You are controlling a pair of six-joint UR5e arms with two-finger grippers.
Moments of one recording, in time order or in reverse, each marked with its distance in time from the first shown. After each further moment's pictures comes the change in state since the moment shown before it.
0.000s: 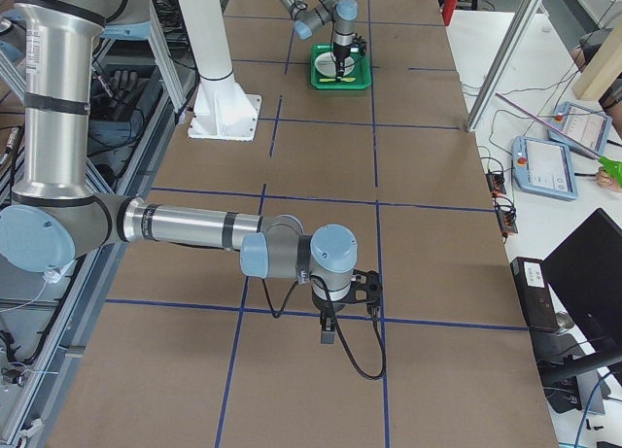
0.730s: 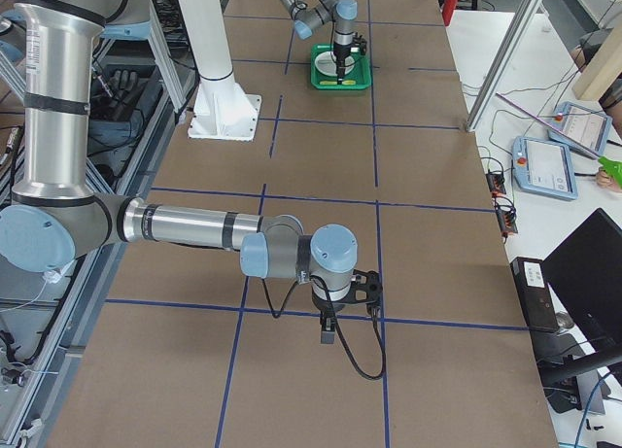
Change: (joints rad) left arm -0.004 0.002 -0.010 -0.001 0.008 0.009; right arm 0.000 0.000 0.000 0.000 0.000 0.001
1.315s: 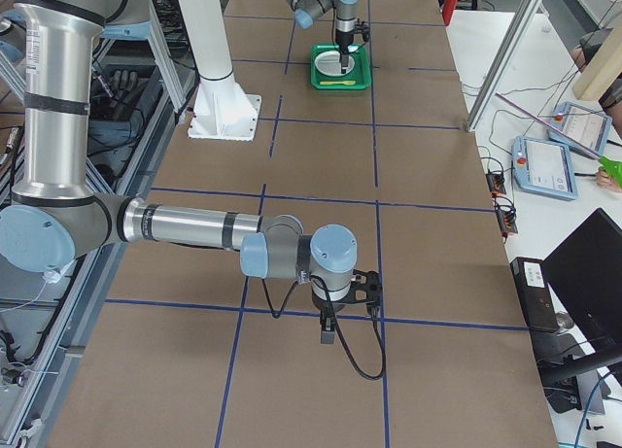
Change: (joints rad) left arm -0.076 0.036 -0.152 0.071 -0.001 0.042; right arm 0.000 0.000 0.000 0.000 0.000 -0.001
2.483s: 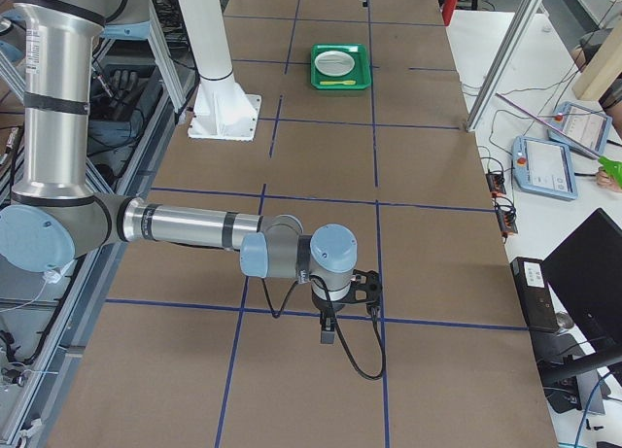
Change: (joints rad) left arm -0.529 0.323 0.004 -0.089 -0.138 0.850; right arm 0.000 0.000 0.000 0.000 0.000 0.001
